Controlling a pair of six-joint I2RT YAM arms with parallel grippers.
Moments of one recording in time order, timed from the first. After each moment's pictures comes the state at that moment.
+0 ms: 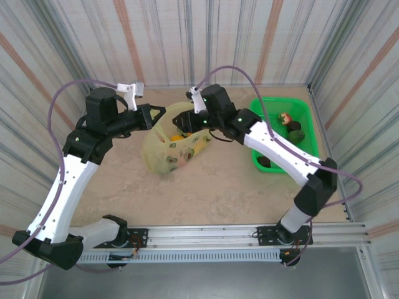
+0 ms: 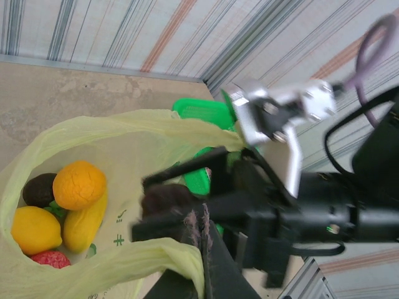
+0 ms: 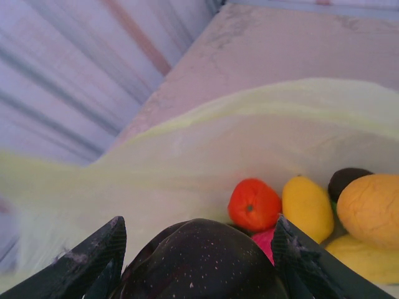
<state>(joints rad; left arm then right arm) -0.36 1.12 1.41 -0.66 0.46 -0.50 0.79 1.67 1.64 -0.50 -0.18 0.41</state>
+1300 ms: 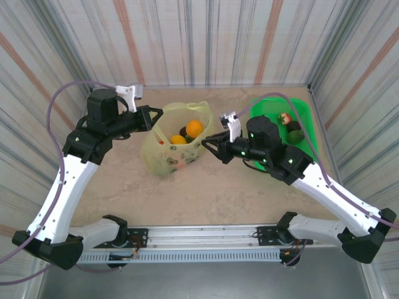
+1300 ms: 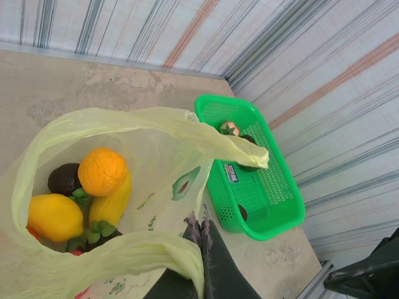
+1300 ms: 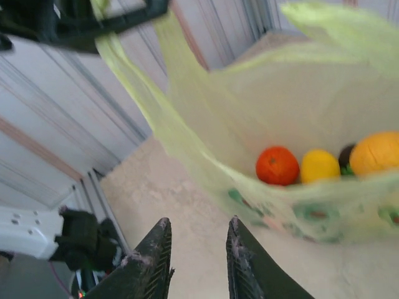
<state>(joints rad) -0.36 1.12 1.41 -0.71 0.39 -0.49 0.83 1.03 1.13 -0.45 -0.23 0.37</state>
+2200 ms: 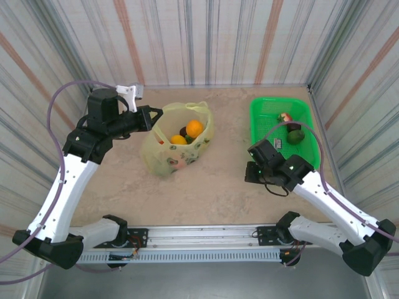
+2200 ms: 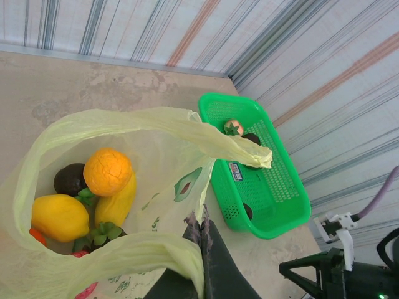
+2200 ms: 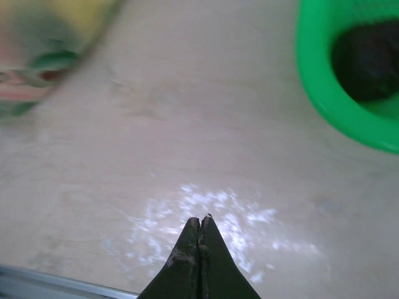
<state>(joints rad) -0.36 1.13 1.42 -0.72 0.39 -0.47 0.68 0.96 0.91 -1.08 0.13 0.80</state>
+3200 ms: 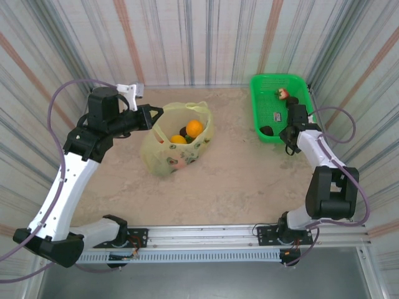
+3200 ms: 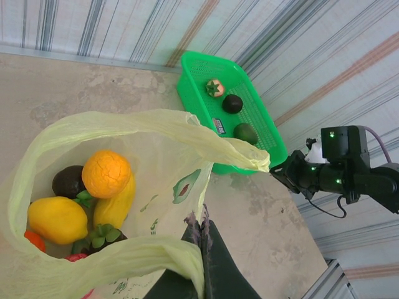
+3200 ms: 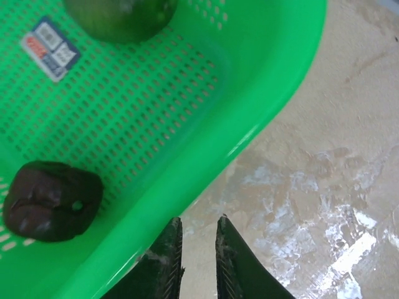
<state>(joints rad) -0.36 1.14 1.43 -0.72 0.39 -0.47 -0.03 1.48 1.05 -0.64 0.27 0.77</state>
